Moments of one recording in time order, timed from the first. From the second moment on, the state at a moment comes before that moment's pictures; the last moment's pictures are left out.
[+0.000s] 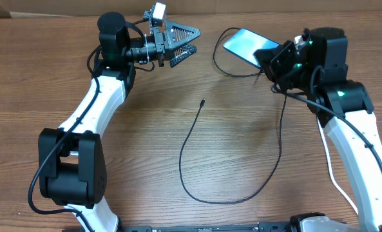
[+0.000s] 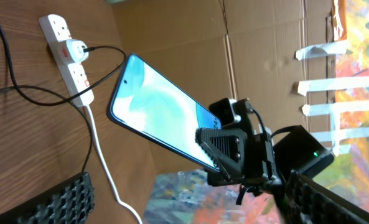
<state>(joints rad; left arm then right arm) -0.15 1.89 1.37 0.47 1.25 -1.30 0.14 1.41 1.34 -0.53 -0.43 1.11</state>
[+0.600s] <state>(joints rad) -0.26 1.89 1.37 0.54 1.08 -1.81 0.21 1.43 1.34 -0.33 -0.48 1.39</state>
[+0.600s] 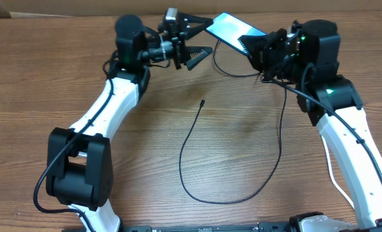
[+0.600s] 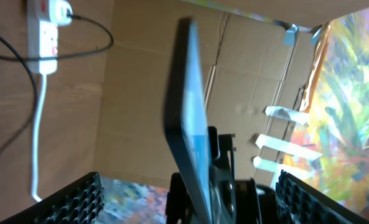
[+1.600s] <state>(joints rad) -0.29 1.89 1.37 0.55 1.00 -2.07 0.36 1.43 1.34 -0.33 -0.28 1.41</state>
